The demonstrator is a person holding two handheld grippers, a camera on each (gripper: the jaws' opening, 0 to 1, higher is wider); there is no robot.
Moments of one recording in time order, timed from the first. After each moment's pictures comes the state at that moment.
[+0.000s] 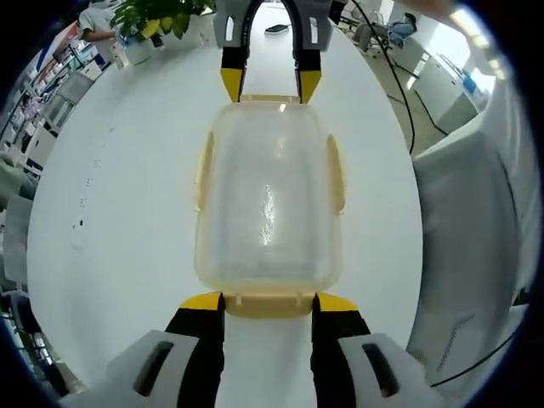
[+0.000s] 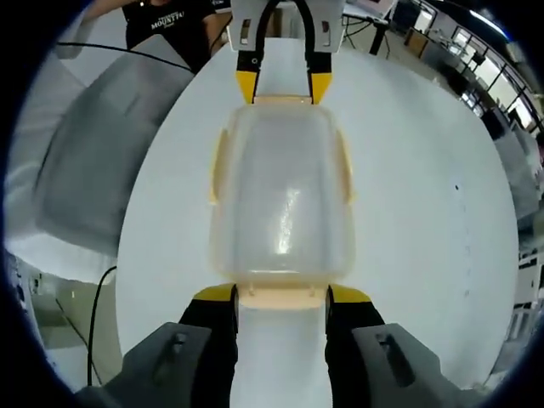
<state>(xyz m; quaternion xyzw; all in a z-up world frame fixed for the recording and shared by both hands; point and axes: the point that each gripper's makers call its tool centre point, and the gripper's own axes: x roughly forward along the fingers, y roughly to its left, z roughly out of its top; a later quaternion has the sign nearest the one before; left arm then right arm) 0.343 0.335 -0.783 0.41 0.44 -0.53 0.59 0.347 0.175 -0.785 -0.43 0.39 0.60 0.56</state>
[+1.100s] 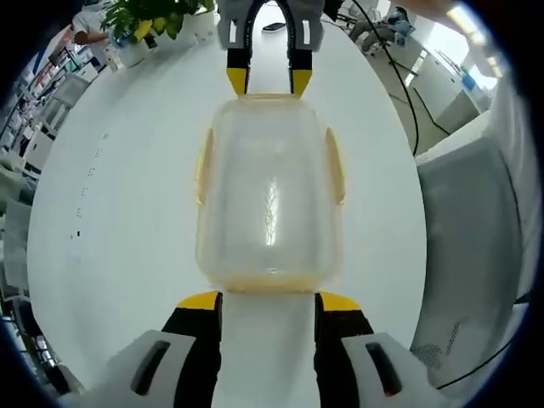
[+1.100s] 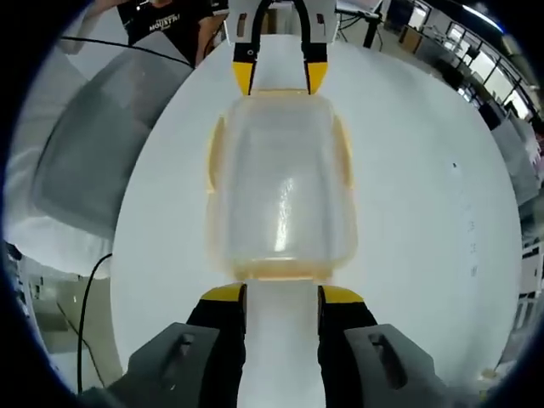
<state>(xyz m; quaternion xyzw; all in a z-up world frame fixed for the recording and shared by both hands) 0.348 0.327 -0.785 0.42 0.44 -0.53 0.59 0.351 0.136 -0.801 -0.43 0.41 0.58 0.56</state>
